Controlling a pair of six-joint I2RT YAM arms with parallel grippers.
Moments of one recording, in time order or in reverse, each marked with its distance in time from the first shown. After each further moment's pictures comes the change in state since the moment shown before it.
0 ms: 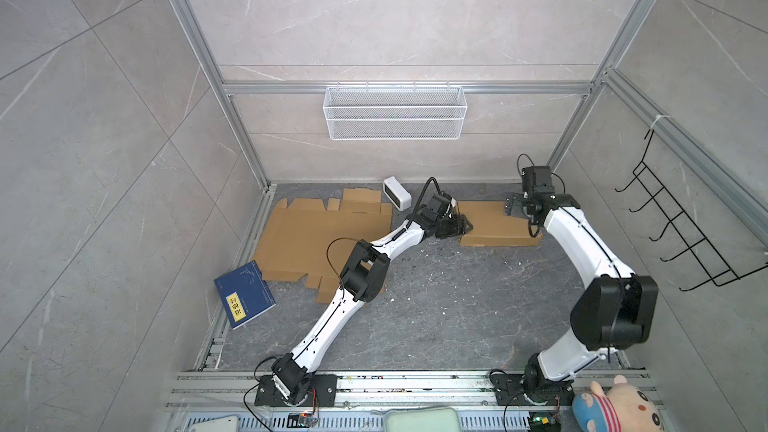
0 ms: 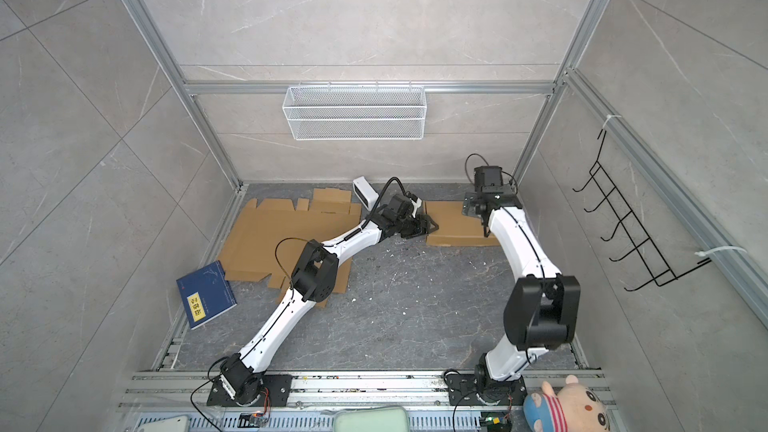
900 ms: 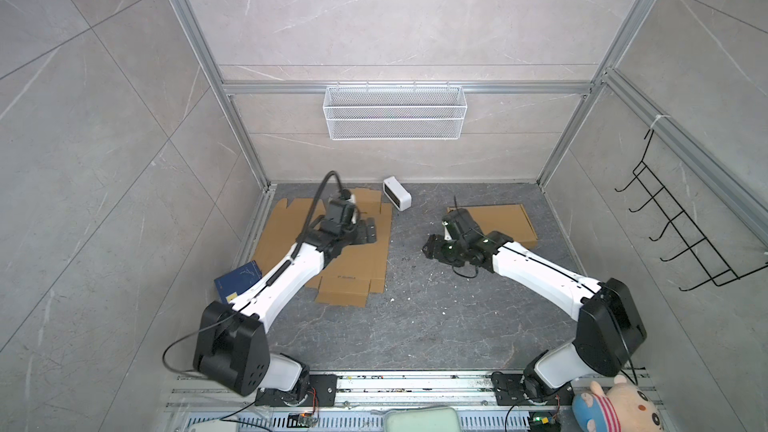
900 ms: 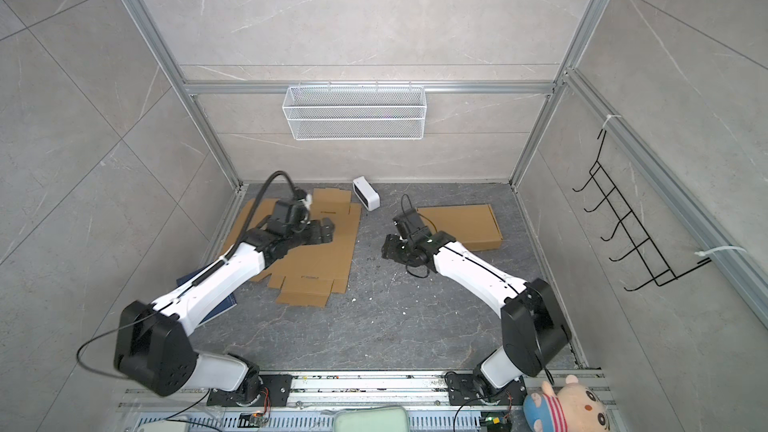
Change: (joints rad) left arm 0.407 -1.385 -1.374 -0.101 -0.506 0.322; right arm 0.562 0.043 -0.246 0.195 -0.468 0.558
